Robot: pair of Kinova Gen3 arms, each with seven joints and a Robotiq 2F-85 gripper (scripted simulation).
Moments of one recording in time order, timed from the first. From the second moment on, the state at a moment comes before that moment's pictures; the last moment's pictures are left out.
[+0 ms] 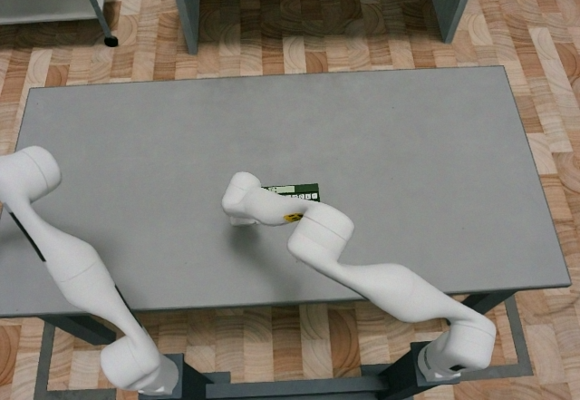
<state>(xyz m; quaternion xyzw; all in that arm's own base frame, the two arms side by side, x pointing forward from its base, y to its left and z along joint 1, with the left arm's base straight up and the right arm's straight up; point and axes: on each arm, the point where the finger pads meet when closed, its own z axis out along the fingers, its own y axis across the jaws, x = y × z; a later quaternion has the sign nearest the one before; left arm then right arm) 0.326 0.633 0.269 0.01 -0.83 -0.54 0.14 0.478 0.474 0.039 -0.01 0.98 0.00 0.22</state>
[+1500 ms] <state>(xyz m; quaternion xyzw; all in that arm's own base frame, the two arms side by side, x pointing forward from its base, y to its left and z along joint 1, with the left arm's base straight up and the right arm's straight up) 0.201 0.629 0.245 0.17 -0.86 -0.45 0.16 0.444 0.402 0.046 -0.01 0.98 0.00 0.21</state>
